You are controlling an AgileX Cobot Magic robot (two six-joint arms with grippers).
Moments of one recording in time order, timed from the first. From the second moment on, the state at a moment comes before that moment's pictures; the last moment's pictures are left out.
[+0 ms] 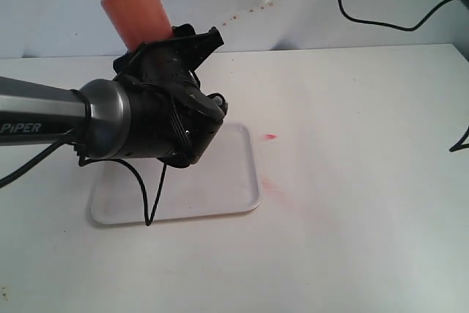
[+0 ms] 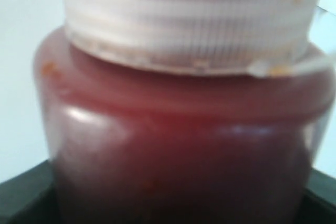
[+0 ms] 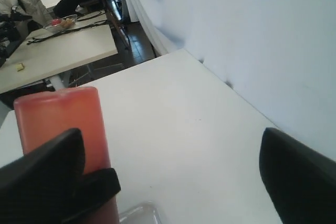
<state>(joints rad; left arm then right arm) -0.79 2.02 -1.24 1.69 1.08 0.58 0.14 2.47 -2.45 -1.75 -1.22 1.94</state>
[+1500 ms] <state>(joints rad) -0.76 2.02 -1.25 1.70 1.01 0.61 0.07 2.47 -2.34 -1.75 -1.22 1.97</state>
